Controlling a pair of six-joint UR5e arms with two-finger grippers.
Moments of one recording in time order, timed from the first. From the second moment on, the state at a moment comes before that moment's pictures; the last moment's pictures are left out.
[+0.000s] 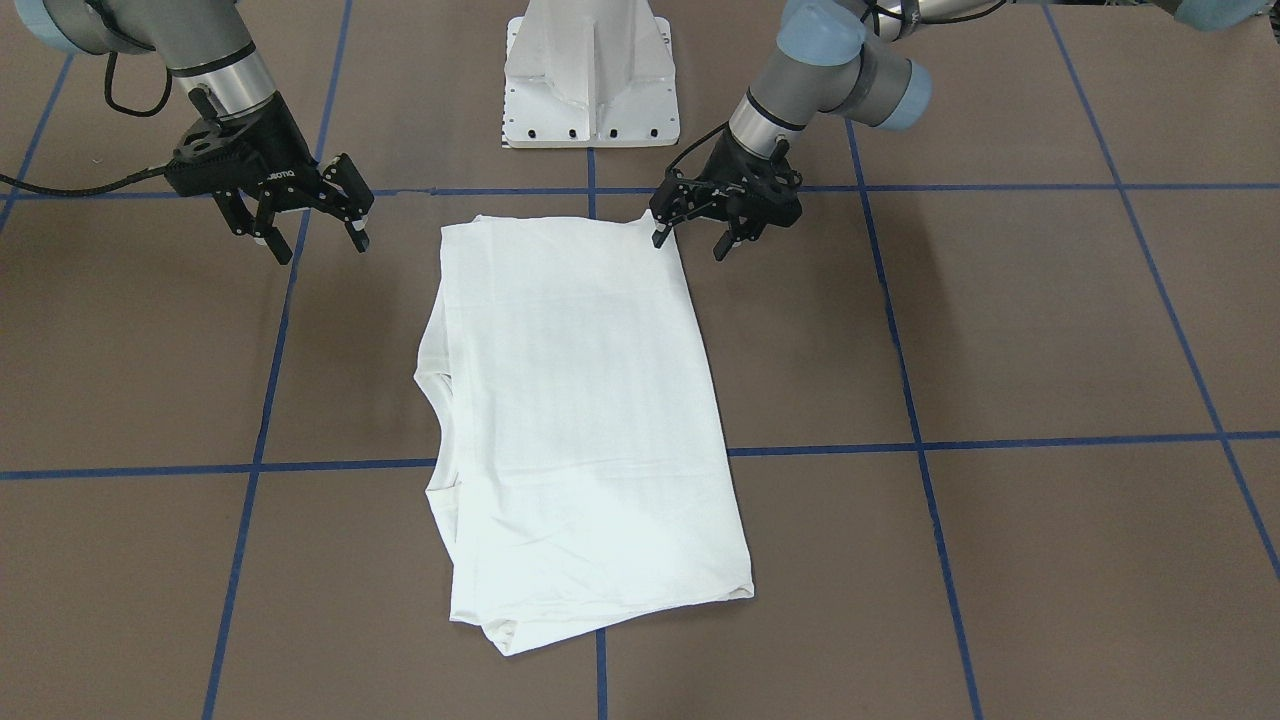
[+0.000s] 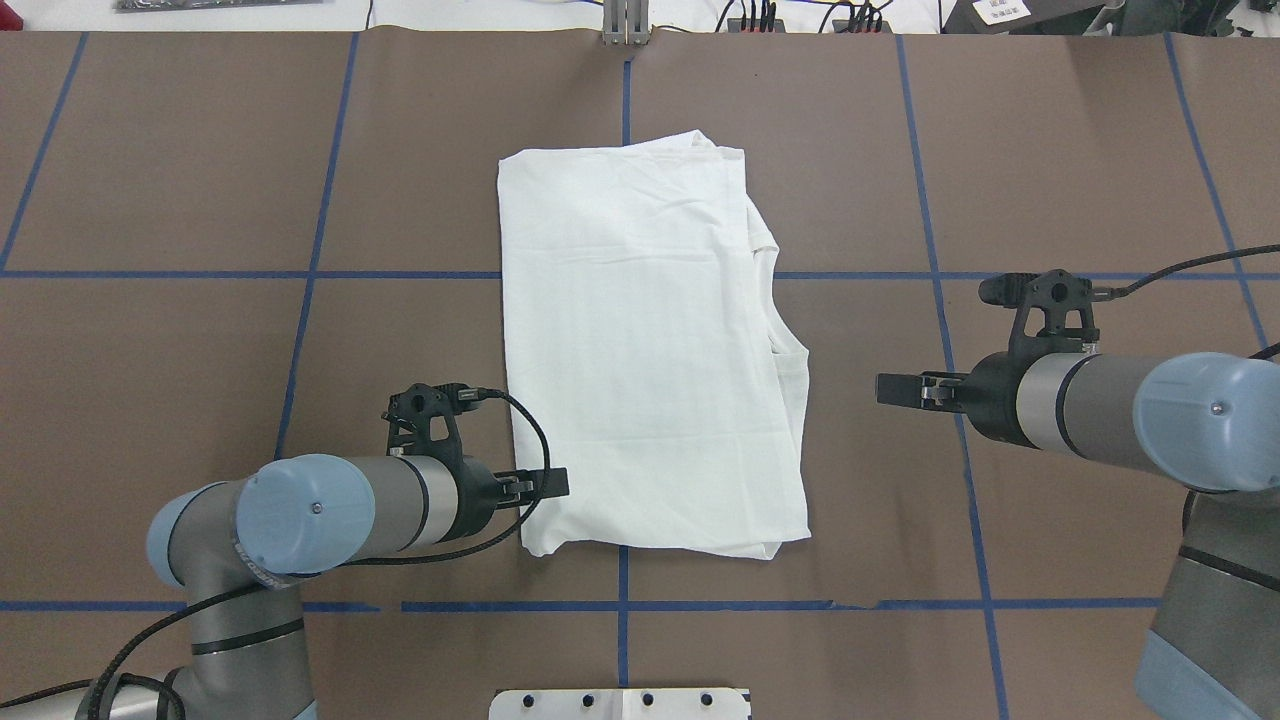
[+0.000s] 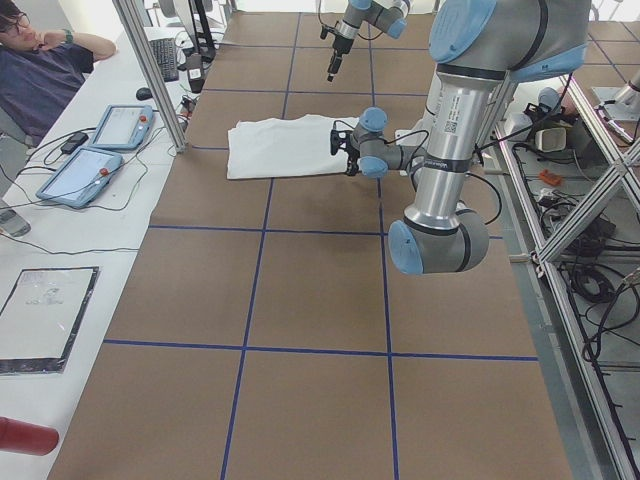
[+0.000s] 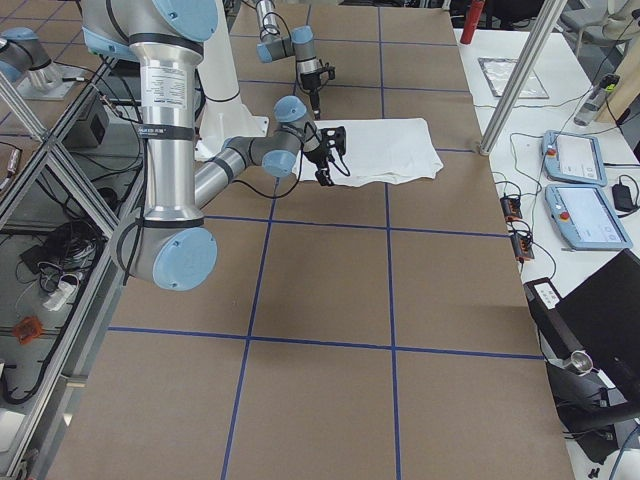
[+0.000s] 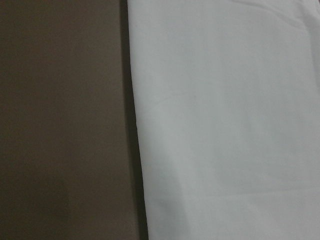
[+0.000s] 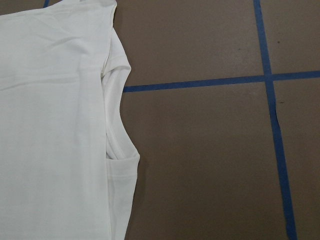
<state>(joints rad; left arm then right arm) -0.29 -1.93 -1.80 -2.17 -1.60 -1.51 0.52 -1.59 2.12 -1.08 1.62 1.27</state>
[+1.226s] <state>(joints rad) -0.24 -1.96 -1.81 -2.08 -1.60 -1.51 0.52 -1.59 2.10 -1.08 1.62 1.28</state>
